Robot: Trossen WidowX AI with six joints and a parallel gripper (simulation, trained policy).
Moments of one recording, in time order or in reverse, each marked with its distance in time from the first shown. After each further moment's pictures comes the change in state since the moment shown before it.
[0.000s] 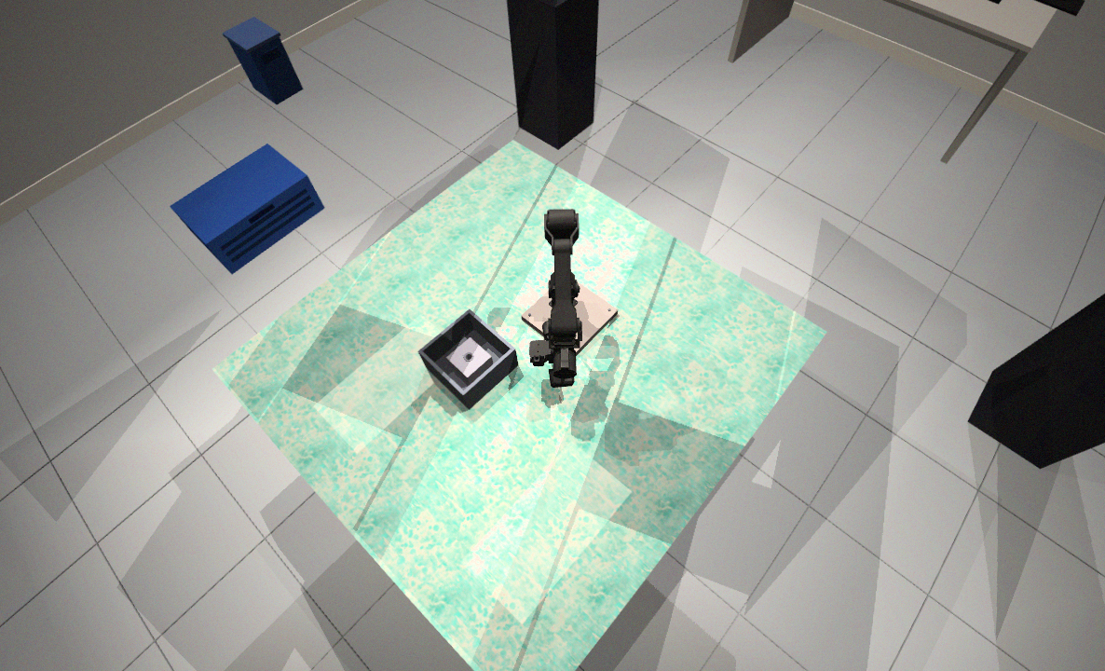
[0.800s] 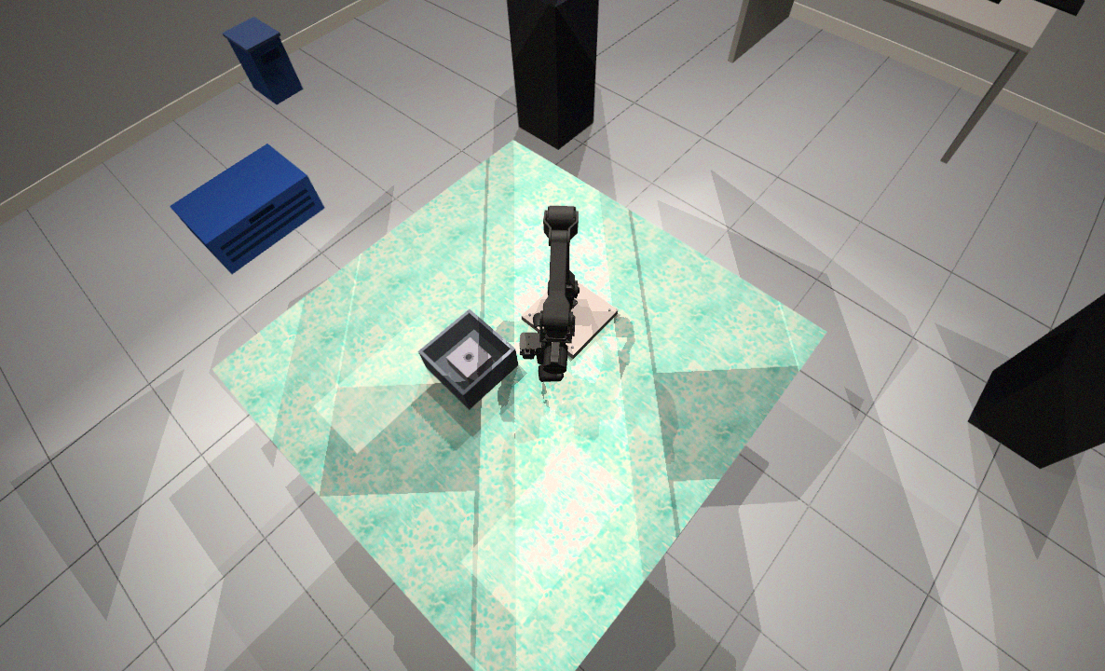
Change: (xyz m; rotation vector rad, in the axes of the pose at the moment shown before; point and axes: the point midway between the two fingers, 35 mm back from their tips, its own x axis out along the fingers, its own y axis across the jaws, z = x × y) arm -0.040 -0.006 0.037 0.025 -0.086 -0.039
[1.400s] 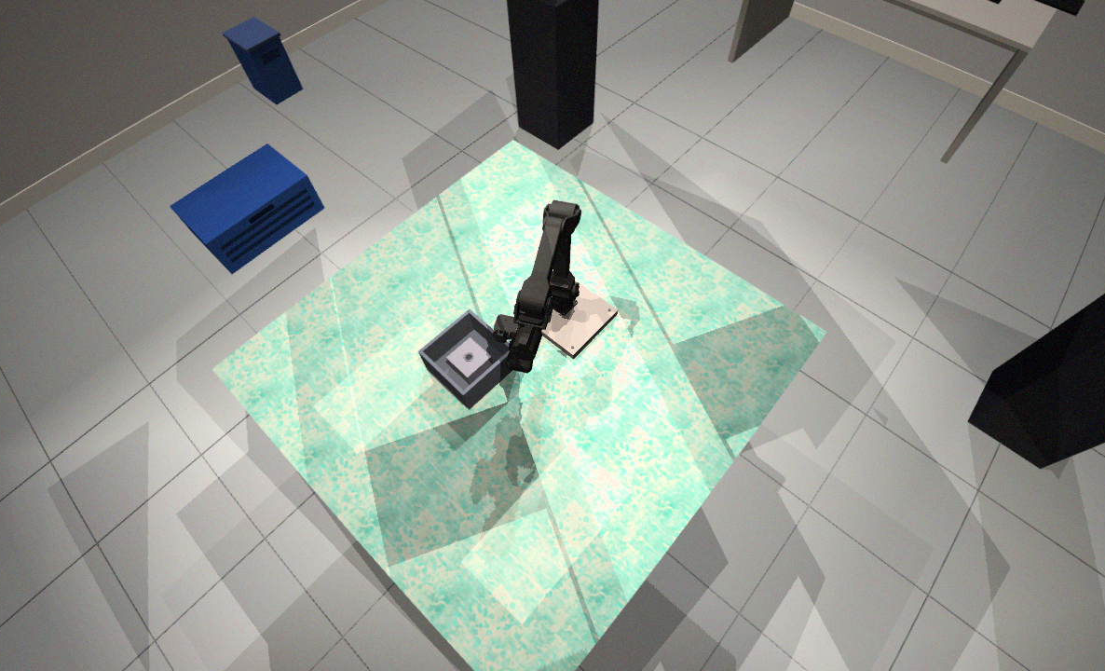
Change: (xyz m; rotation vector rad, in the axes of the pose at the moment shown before) arm -0.045 -0.010 0.080 0.213 -0.121 0.039
